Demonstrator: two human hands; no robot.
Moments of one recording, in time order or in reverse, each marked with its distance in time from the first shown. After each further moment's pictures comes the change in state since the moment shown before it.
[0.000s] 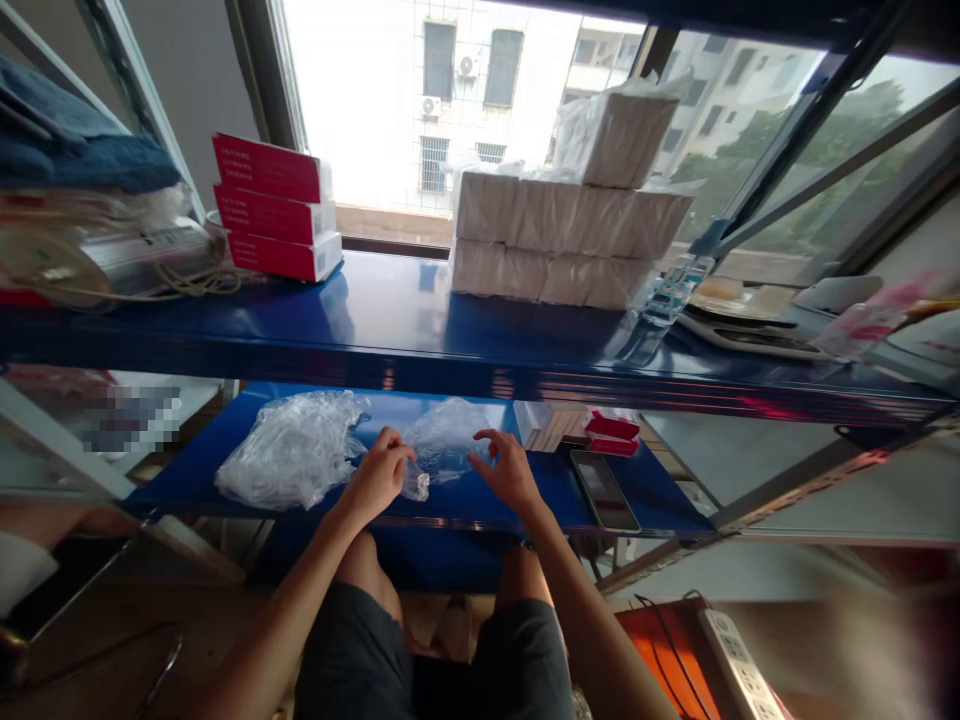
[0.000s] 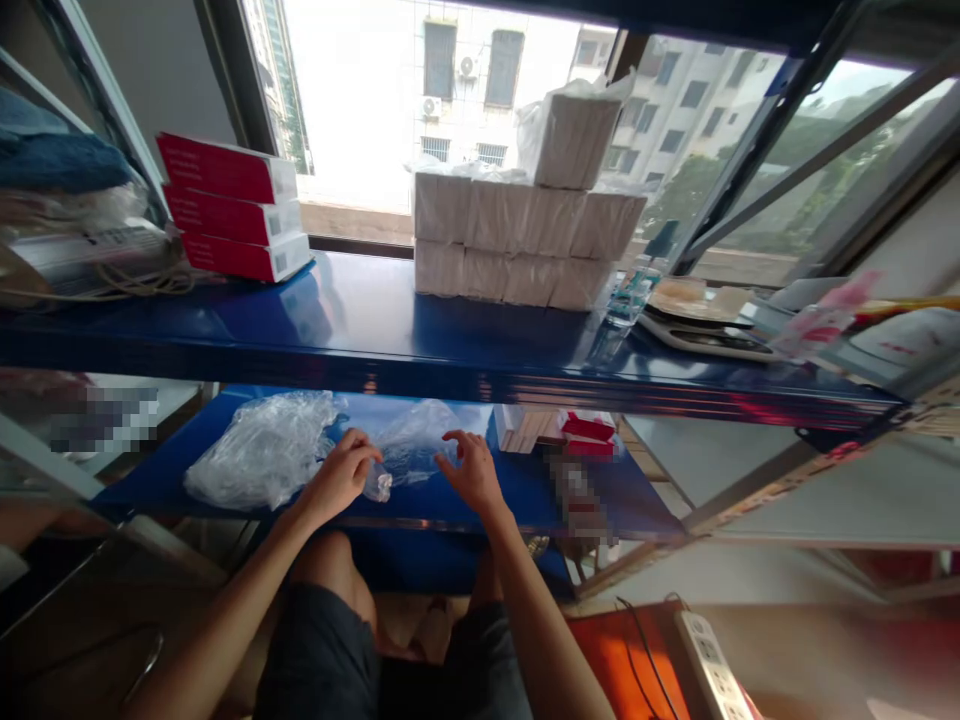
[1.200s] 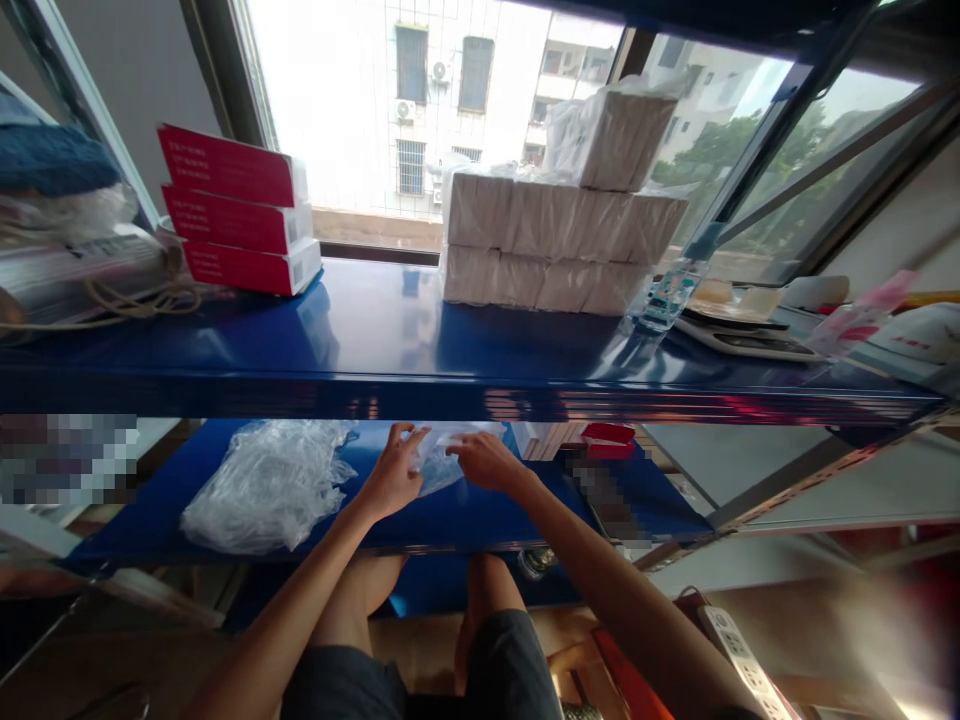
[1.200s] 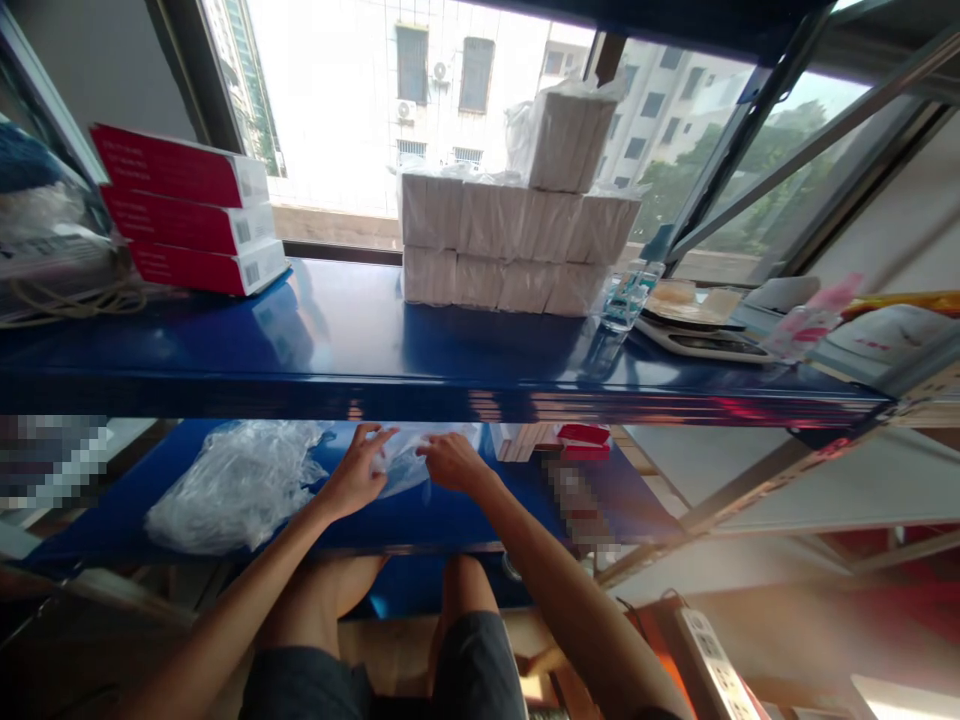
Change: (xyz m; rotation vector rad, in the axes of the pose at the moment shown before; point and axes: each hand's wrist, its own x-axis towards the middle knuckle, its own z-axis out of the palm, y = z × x) left_hand 0.048 -0.020 0.030 -0.127 -0.069 0.028; right_hand 0.066 -0.018 0.006 -0.473 -0.494 -0.312
